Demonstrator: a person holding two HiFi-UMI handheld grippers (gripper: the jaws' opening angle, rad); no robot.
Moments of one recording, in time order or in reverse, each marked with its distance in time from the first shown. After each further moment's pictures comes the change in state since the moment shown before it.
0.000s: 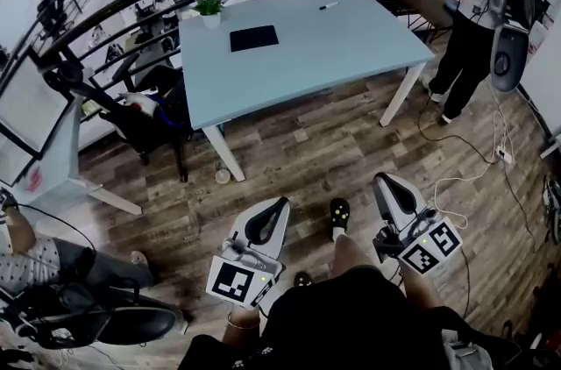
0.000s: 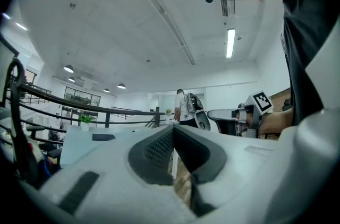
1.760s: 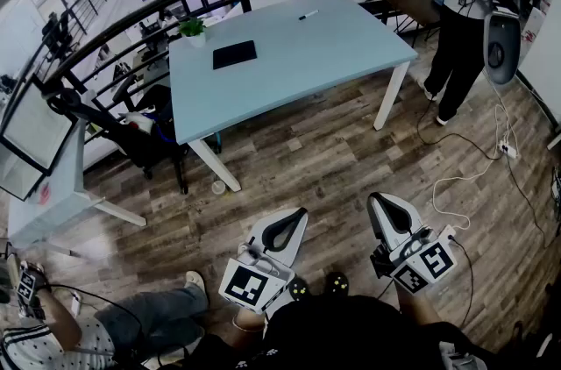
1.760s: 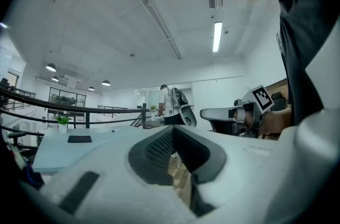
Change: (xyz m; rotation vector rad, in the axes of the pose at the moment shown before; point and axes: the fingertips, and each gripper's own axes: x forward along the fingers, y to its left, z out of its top) left arm 0.084 -0.138 0.005 0.037 0.046 -0.123; right arm -0.106 -0.052 0.035 -0.032 -0.003 -0.047
